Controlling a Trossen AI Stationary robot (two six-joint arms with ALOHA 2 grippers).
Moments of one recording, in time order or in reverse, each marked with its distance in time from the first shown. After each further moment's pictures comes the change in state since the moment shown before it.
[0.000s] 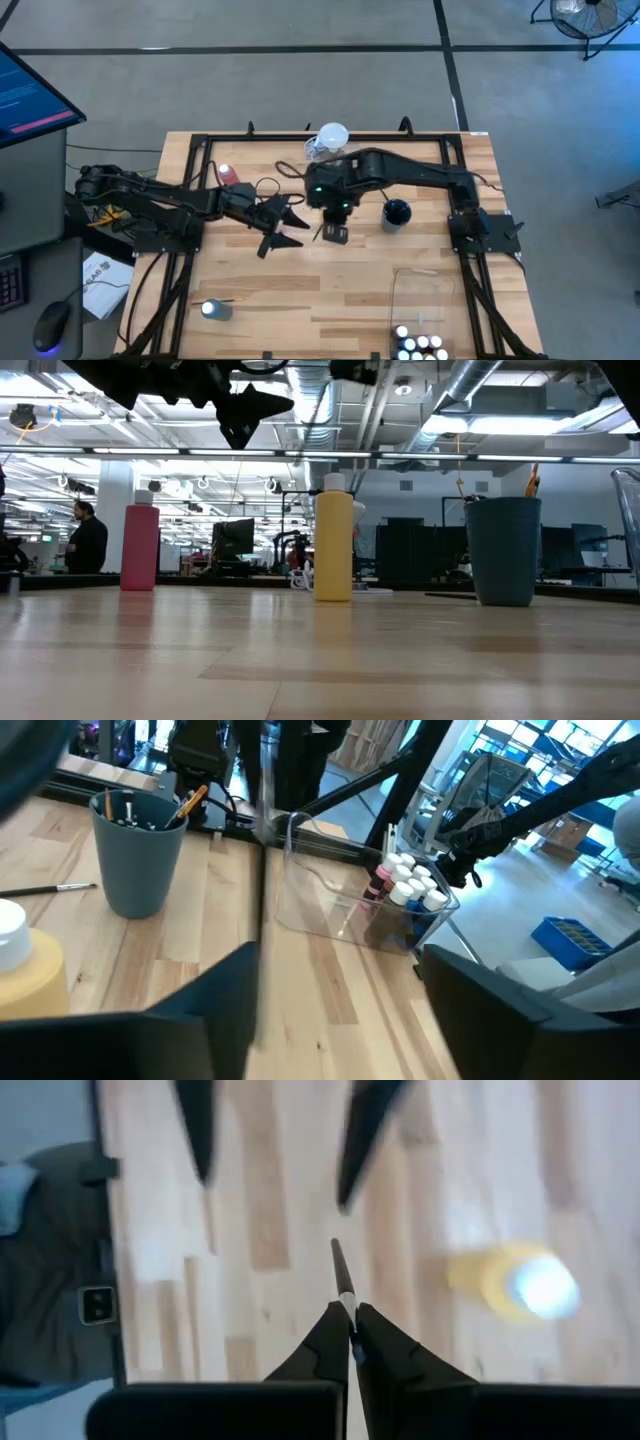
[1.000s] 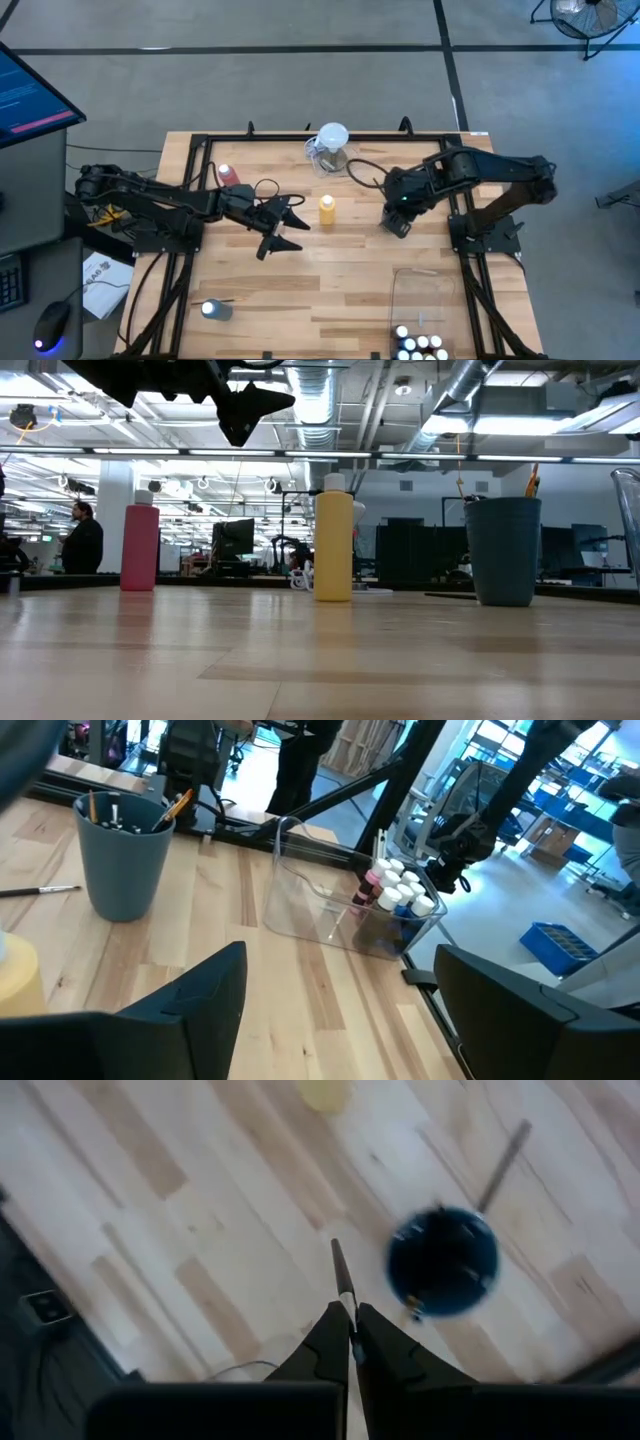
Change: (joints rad) left arm -0.024 0.000 0.001 0.018 -0.003 -0.026; right arm 0.102 -0.577 -0.560 -0.128 0.261 0.598
